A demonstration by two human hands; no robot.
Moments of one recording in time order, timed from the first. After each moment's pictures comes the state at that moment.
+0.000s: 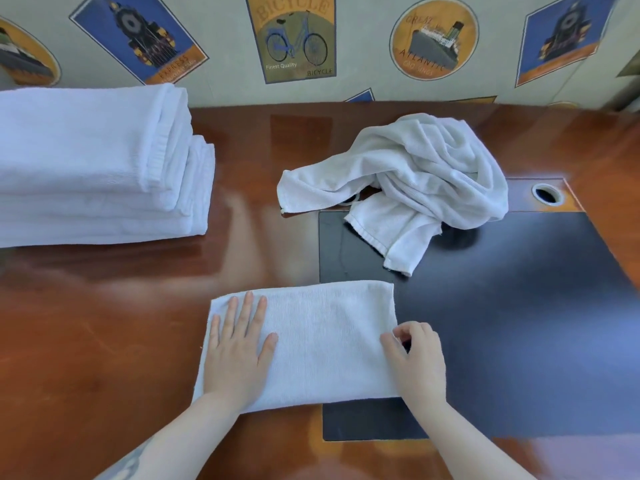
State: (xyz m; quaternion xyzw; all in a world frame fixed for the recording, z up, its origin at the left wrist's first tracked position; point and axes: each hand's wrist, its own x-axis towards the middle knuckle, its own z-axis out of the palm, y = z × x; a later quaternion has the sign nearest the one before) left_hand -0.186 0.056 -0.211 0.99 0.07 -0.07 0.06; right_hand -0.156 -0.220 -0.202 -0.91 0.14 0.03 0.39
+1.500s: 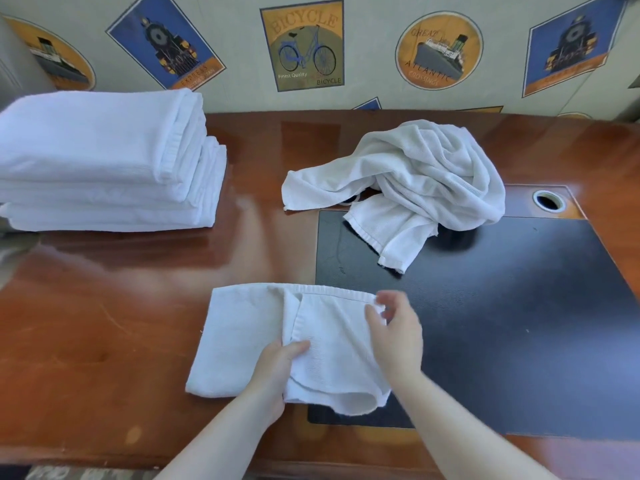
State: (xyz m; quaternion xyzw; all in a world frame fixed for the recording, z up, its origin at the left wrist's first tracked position) left_hand -0.202 -0.037 -0.150 0.54 0.42 -0.17 0.71; right_hand -0.145 -0.203 -0.160 -0.86 0.13 0.02 0.49
